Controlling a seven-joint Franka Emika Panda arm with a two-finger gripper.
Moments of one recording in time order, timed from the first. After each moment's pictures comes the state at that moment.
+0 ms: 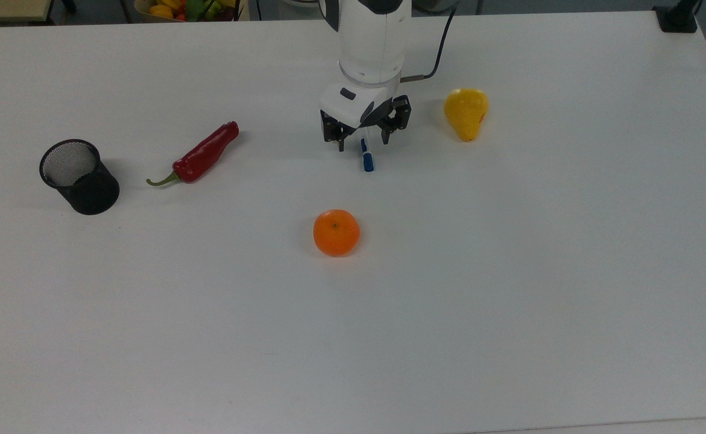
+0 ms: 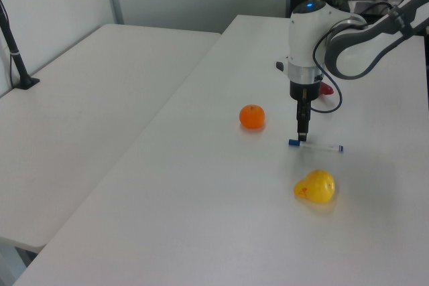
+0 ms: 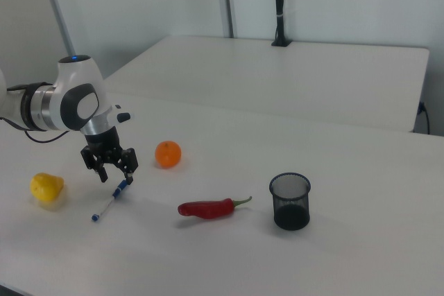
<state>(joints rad) 0.27 0.24 0.02 -2.02 -0.05 2.24 0.03</state>
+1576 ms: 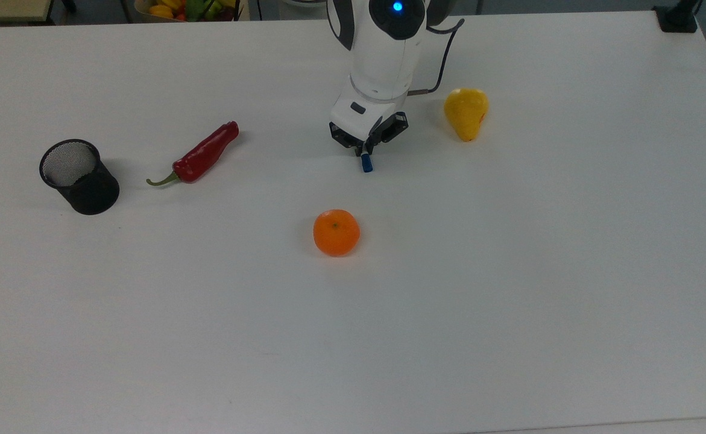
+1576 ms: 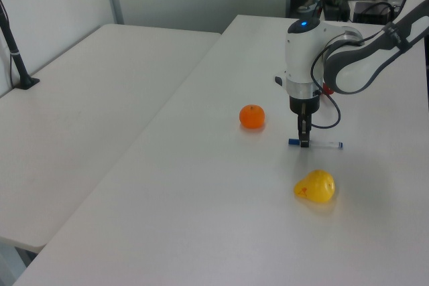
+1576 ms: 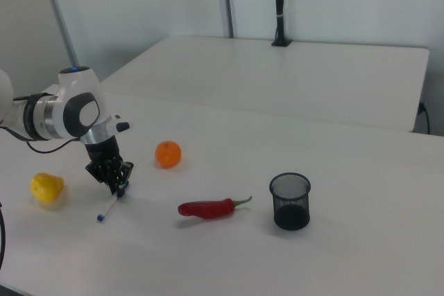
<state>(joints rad) 0.28 0.29 0.03 -2.01 -0.11 2.24 0.09</state>
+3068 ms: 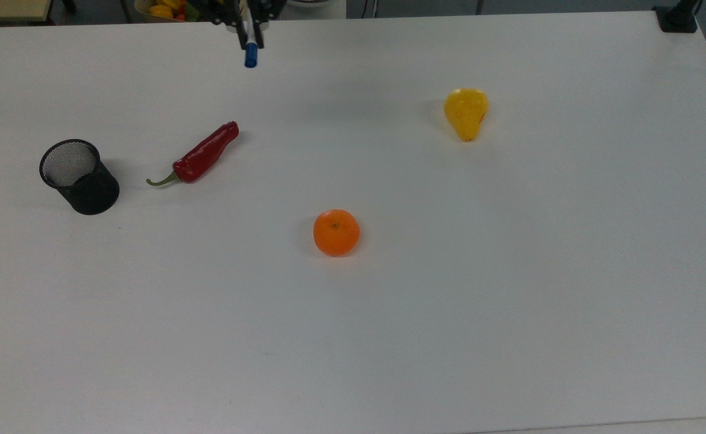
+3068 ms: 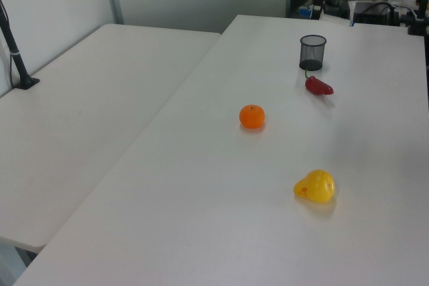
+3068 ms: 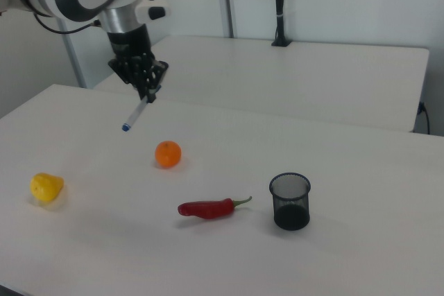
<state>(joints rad) 0.22 0.02 -0.26 -1.62 0.07 1.76 -0.19</state>
